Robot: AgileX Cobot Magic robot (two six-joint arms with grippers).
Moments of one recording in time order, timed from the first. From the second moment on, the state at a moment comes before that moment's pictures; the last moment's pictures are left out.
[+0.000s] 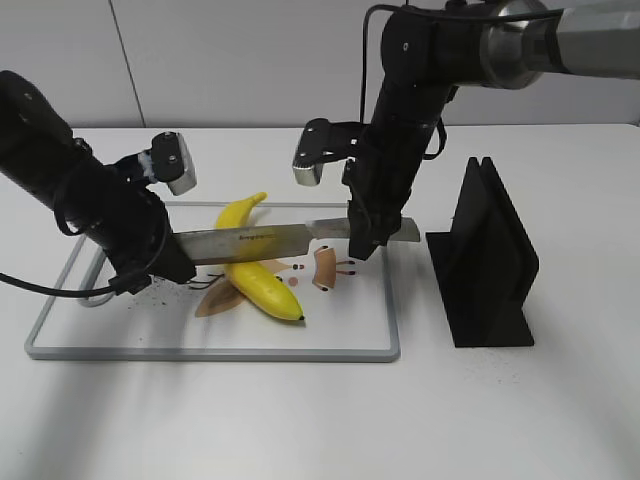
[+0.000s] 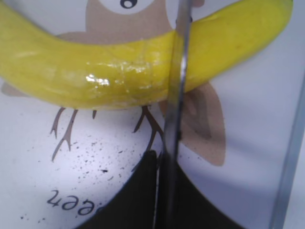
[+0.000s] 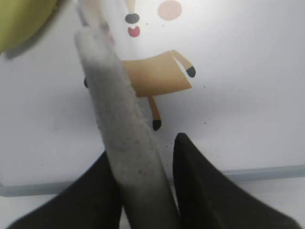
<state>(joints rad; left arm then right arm) -0.21 2.01 -1.14 -0.81 0.73 1.70 0.48 2.30 -1.78 0.19 1.05 -0.99</state>
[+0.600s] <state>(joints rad) -0.21 2.02 -1.15 -0.81 0.75 1.70 0.48 2.30 -1.78 0.19 1.05 -0.99</state>
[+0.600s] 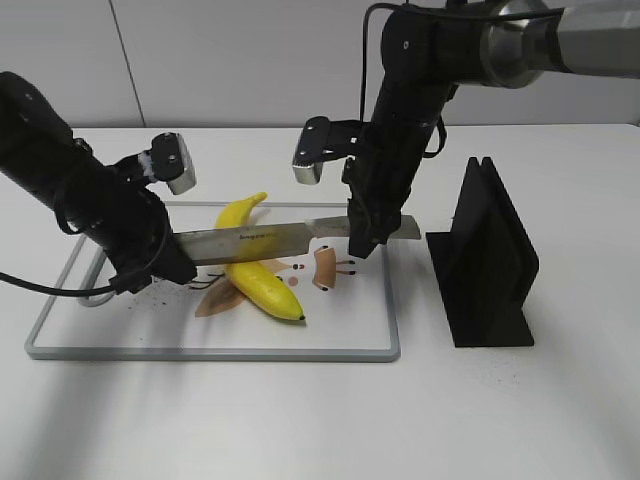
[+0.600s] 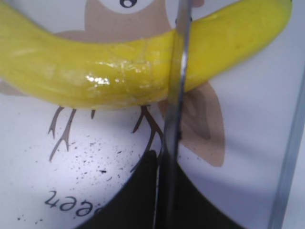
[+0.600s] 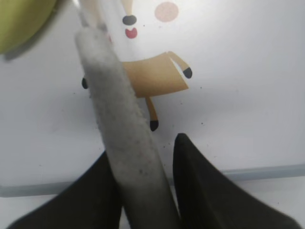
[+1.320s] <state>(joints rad) -0.22 1.87 -1.13 -0.77 0.71 1.69 0.48 2.23 -1.79 0.16 1.11 -0.97</state>
